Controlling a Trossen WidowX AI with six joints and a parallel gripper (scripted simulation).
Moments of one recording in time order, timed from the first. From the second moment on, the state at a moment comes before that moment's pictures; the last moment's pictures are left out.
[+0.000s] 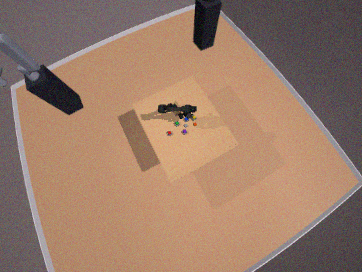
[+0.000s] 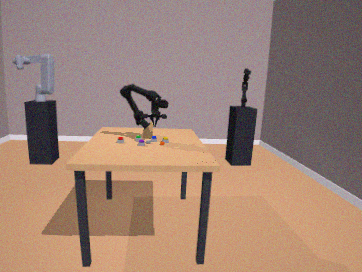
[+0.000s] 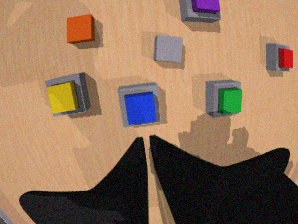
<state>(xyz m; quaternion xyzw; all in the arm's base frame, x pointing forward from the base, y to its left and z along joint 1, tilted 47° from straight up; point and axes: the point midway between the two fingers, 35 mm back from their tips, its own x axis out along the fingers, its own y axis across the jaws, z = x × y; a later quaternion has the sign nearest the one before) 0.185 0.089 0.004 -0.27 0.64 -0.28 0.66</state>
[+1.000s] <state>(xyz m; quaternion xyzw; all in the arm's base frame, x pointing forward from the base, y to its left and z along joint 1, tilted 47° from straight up) 0.309 -0.018 0.044 -0.27 0.64 -0.29 0.66</state>
